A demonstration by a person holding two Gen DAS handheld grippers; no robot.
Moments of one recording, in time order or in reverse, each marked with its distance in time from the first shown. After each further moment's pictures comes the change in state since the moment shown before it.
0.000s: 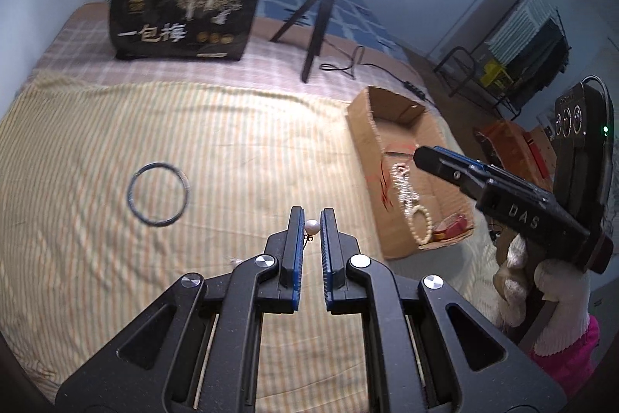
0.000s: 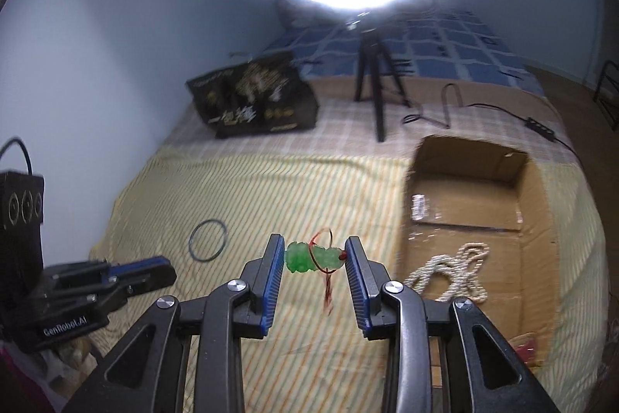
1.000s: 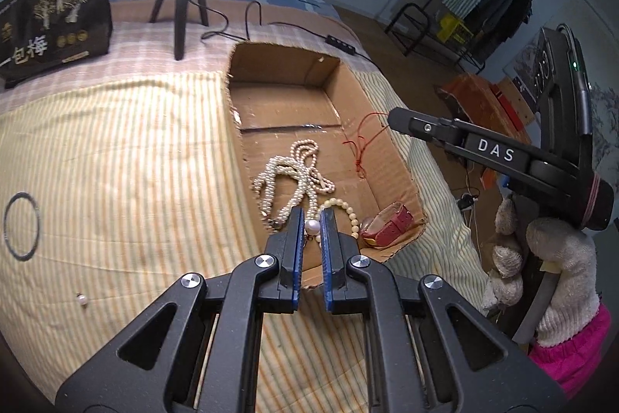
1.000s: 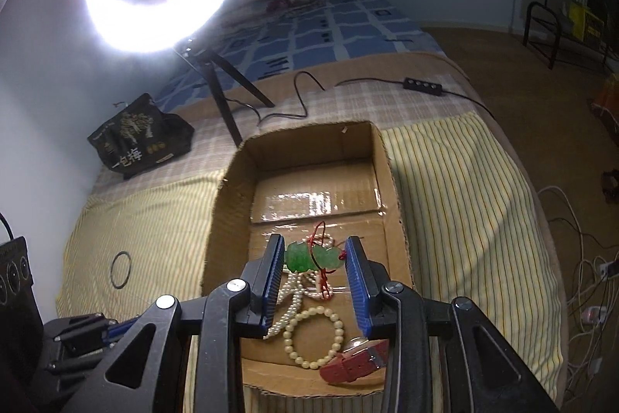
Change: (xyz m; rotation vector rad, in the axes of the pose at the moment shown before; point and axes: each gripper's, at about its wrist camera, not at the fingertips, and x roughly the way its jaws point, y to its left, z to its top) left arm 0.104 -0.123 -0.005 0.152 0.100 -0.112; right arm -0.025 -0.149 -0.012 0.231 0.003 -0.165
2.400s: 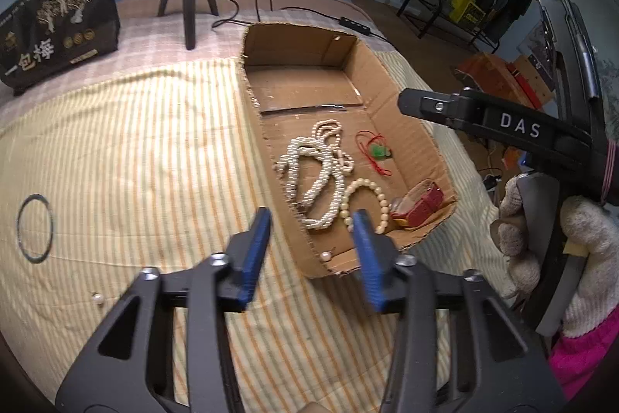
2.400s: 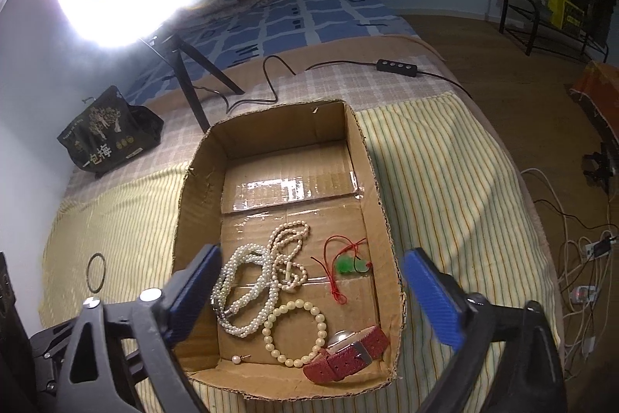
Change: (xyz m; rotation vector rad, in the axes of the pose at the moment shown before) left arm 0.006 0.004 -0.010 0.059 0.032 0.102; right arm 0.013 -0.002 -0.005 0.041 0.035 -0.111
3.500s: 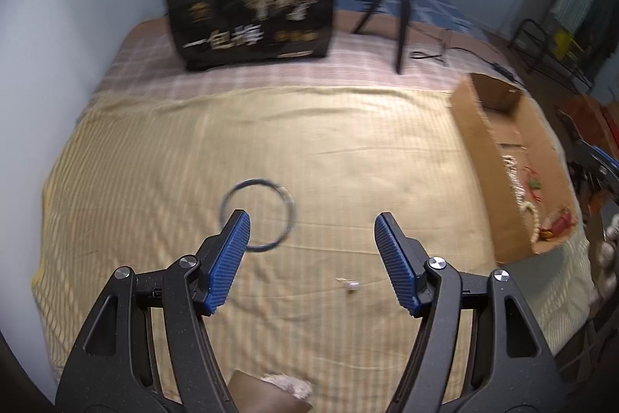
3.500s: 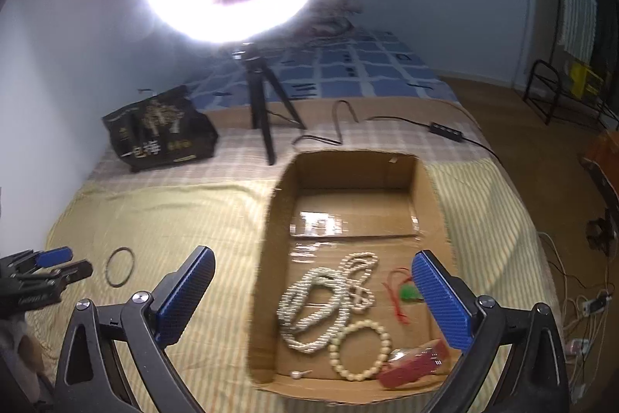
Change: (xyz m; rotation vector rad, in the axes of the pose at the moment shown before) left arm -0.085 0.161 -0.017 -0.175 -0.056 0.386; right arm -0.030 0.083 -0.019 -0.185 -0.190 0.042
